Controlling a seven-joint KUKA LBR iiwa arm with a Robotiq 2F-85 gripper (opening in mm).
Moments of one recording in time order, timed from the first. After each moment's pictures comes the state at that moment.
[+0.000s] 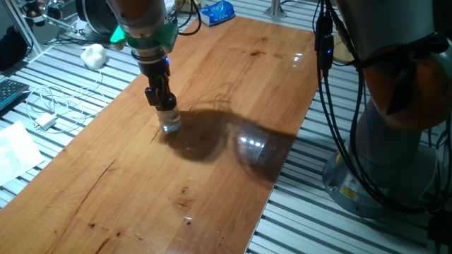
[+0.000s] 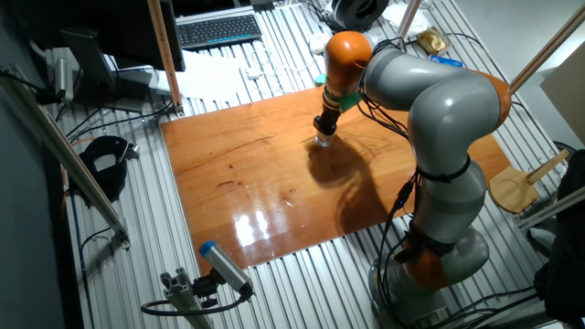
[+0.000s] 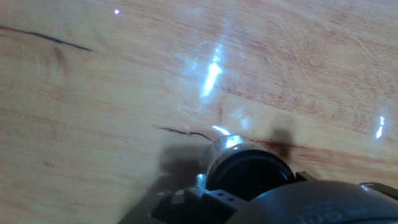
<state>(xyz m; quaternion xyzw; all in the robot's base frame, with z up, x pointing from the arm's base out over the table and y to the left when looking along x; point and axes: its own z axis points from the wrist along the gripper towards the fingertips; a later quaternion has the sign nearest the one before) 0.572 0.049 0.115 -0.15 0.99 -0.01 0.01</state>
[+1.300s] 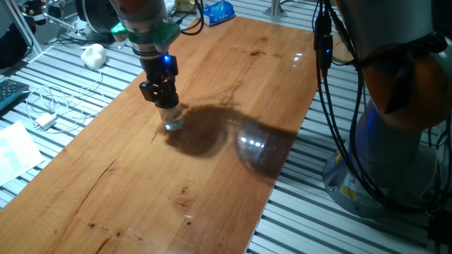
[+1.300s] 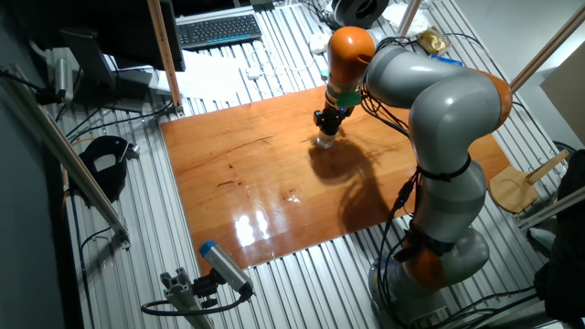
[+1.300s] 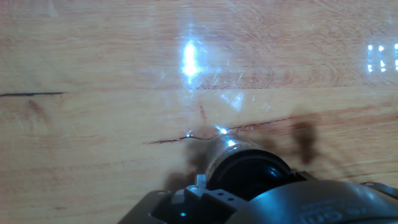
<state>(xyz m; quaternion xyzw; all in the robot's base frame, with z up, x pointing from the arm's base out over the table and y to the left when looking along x) 0.567 0.044 0.123 -0.01 1.00 -0.01 -0.01</state>
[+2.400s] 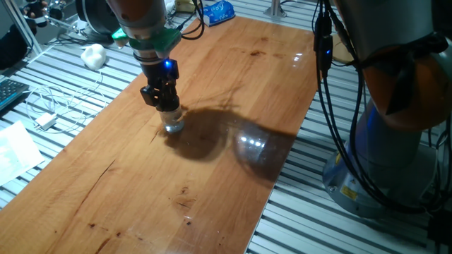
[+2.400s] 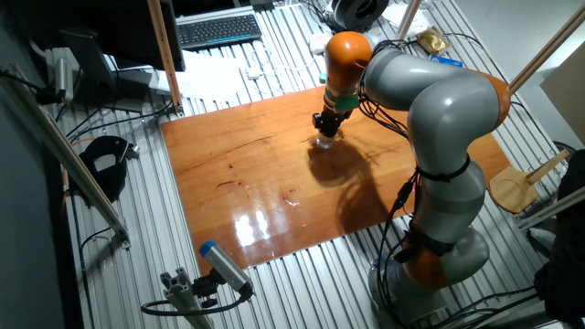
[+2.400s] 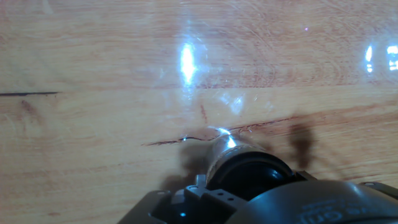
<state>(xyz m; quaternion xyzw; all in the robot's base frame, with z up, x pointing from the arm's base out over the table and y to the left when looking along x) 0.565 0.047 0.110 -0.01 1.00 -0.02 0.00</state>
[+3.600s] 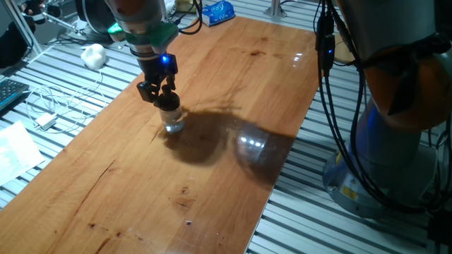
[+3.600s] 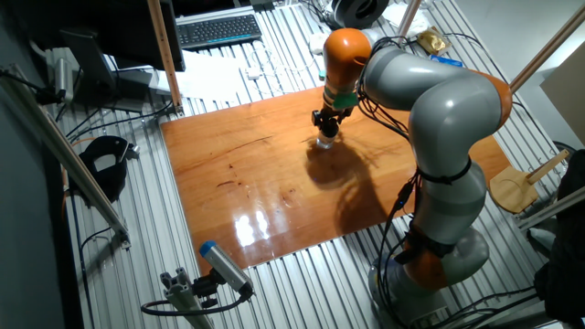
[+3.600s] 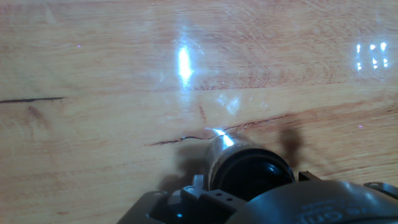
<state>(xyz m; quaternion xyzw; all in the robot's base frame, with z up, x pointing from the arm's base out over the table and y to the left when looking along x) 0.565 0.050 0.130 0.00 1.00 -0.03 0.00</state>
